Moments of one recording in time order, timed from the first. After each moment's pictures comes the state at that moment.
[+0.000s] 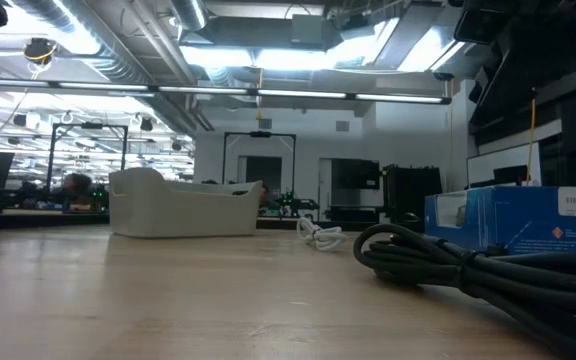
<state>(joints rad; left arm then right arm) -0.87 1.24 0.88 -0.53 -0.23 -0.95 0.30 1.05 0.69 -0.50 0.11 0.52</state>
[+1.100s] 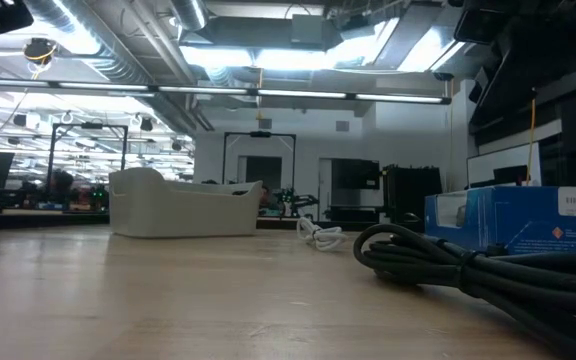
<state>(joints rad) -0.84 1.24 0.88 -0.48 -0.41 -1.04 0.30 1.05 0.69 -0.50 0.11 0.52</state>
